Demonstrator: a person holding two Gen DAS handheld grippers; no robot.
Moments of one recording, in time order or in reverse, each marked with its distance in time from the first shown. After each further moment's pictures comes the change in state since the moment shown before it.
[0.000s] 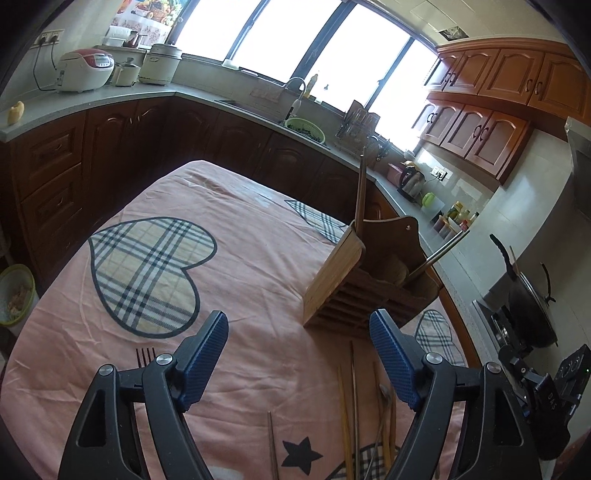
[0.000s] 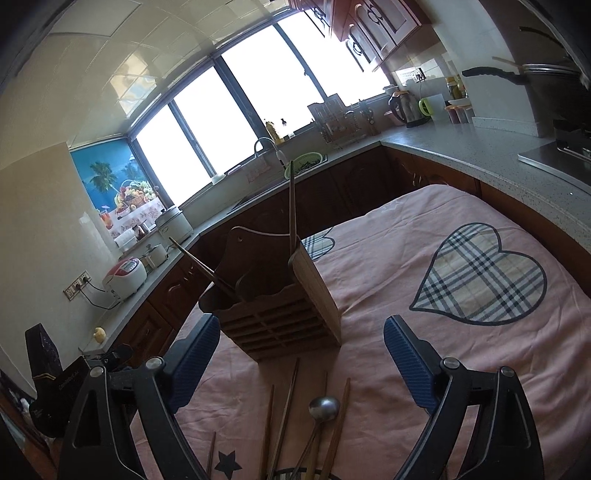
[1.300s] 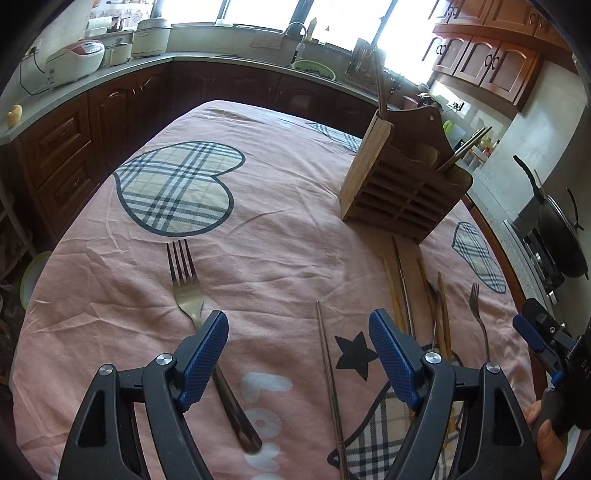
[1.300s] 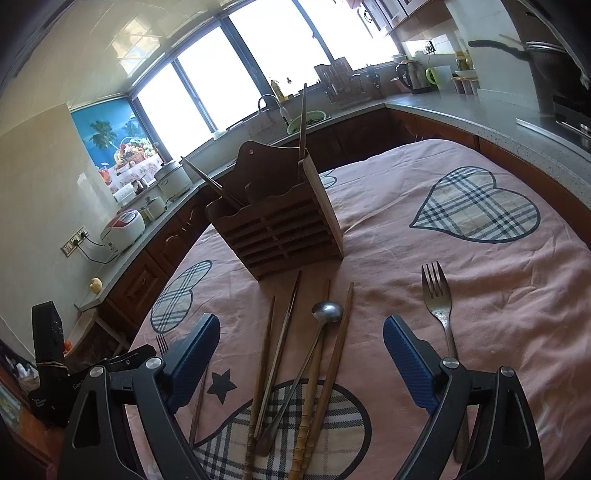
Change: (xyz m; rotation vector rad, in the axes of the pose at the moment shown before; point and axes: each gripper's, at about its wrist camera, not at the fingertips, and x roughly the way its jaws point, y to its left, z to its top) left arm -0.004 -0.010 -0.044 0.110 0.226 0.133; right arm -0.012 0.011 -0.065 -0.053 0.152 -0.015
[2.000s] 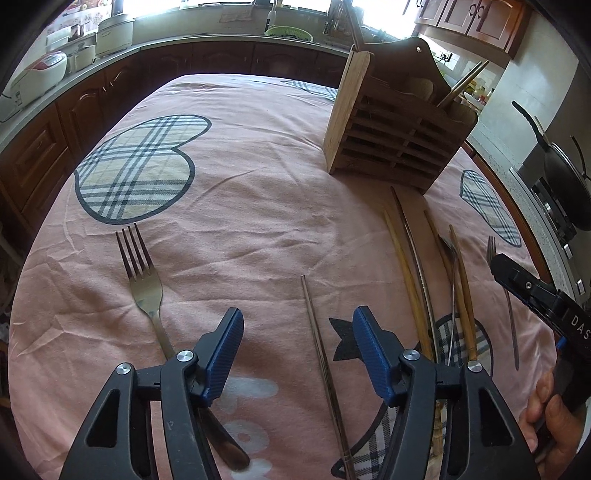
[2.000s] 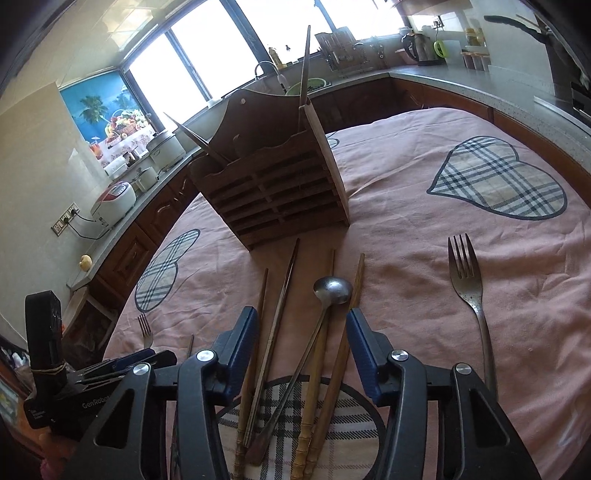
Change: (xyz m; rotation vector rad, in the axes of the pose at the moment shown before) left arm 0.052 -0.026 0.000 0.112 0.136 0.019; right arm 0.048 0.005 -0.008 -0.013 0.136 -0.020
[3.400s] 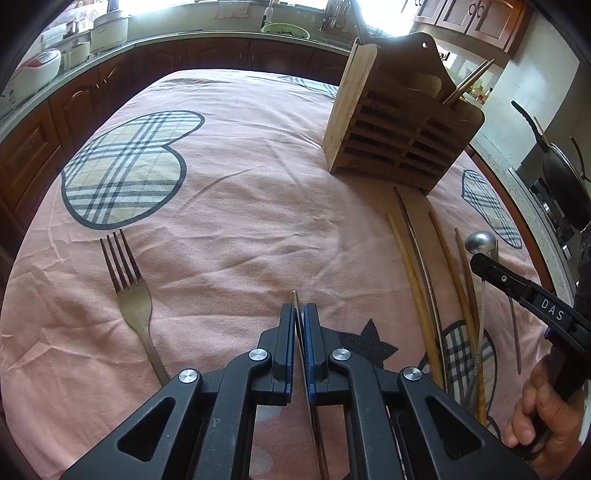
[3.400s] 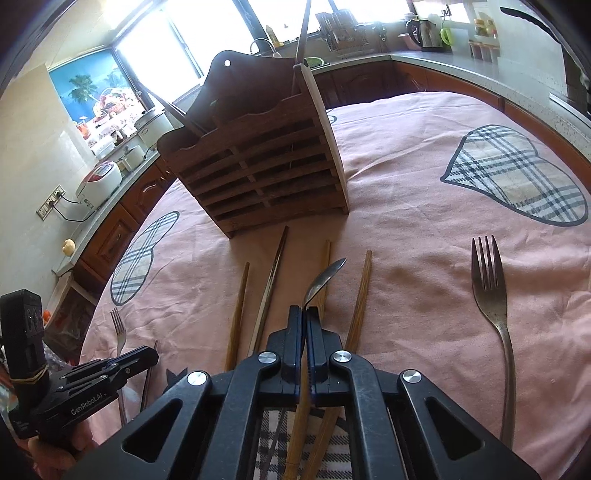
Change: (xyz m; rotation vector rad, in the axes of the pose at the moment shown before) left arm 0.013 0.005 0.008 0.000 0.006 -0.014; right arm 0.037 -0.001 0.011 -0.028 0.076 -0.041
